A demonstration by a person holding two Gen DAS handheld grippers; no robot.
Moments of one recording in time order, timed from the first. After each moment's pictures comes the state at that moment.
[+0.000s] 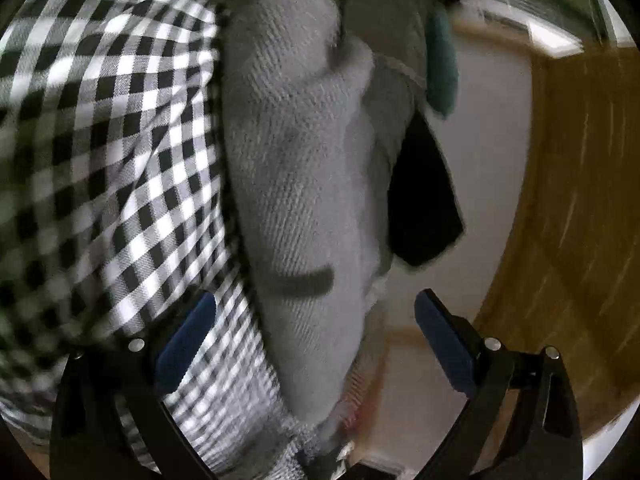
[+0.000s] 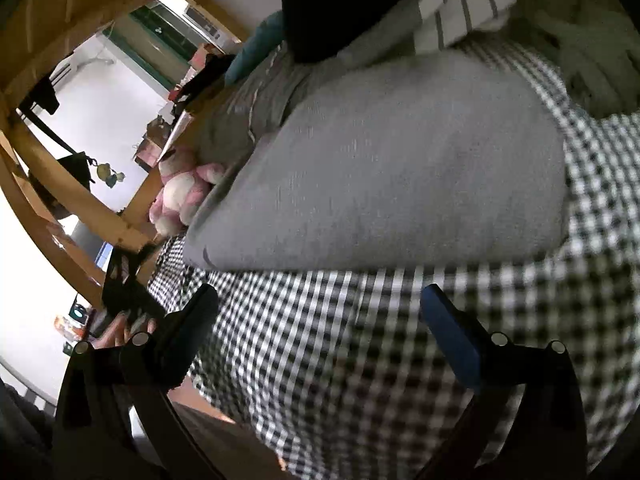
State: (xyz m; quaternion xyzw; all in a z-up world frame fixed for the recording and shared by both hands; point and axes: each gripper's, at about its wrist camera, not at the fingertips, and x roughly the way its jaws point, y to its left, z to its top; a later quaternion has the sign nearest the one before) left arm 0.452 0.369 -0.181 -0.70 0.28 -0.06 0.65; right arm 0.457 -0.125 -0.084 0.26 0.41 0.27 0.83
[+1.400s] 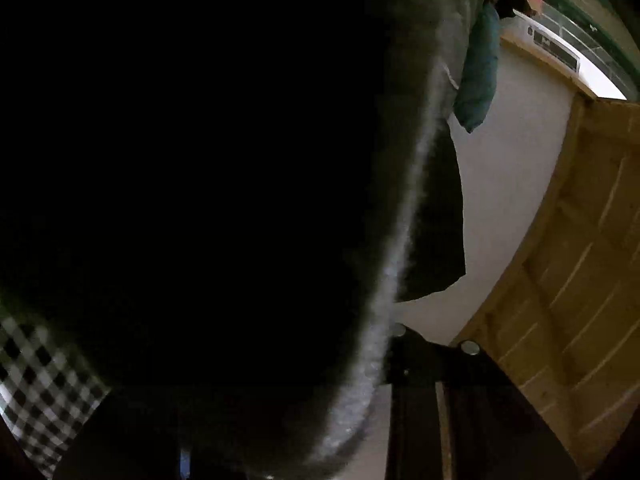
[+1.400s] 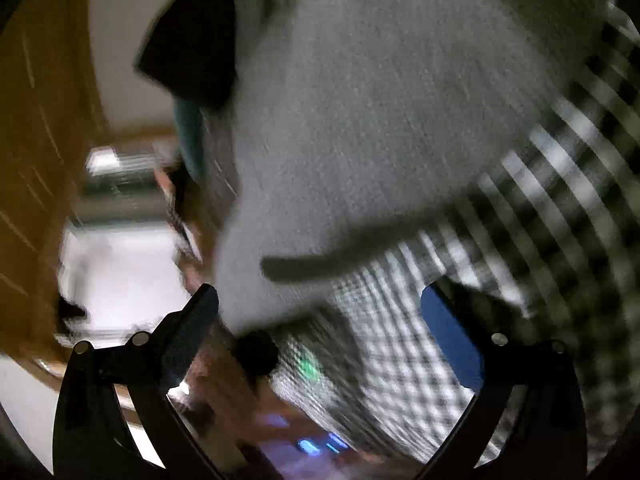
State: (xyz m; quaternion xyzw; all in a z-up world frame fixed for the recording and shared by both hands) left arm 0.598 0.344 -0.161 -0.75 0.32 -0.07 0.57; right arm 0.502 -0.090 -0.152 0.62 0.40 0.18 0.65
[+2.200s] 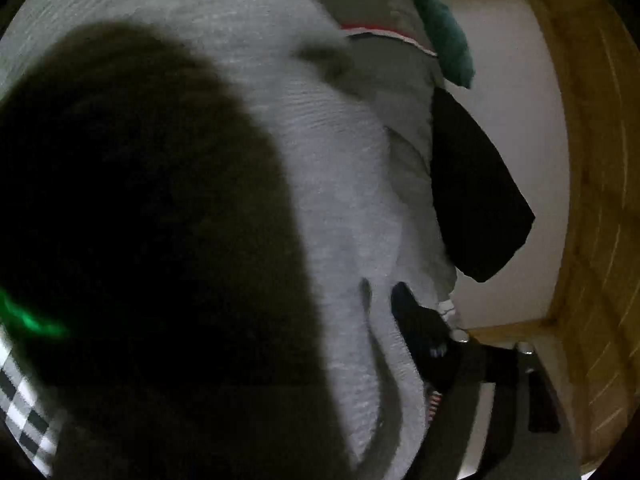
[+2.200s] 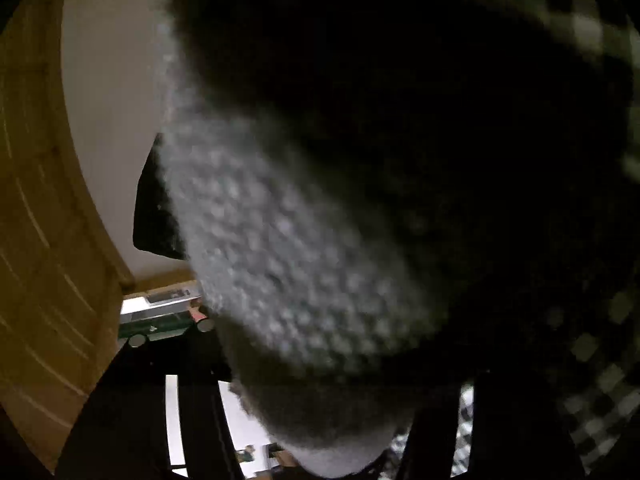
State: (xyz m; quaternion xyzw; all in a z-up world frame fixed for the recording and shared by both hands) left arm 0.635 0.309 -0.134 -0.55 0.35 0.00 0.76; right arm 0.541 -0.113 -0.185 0.74 0.29 0.04 0.61
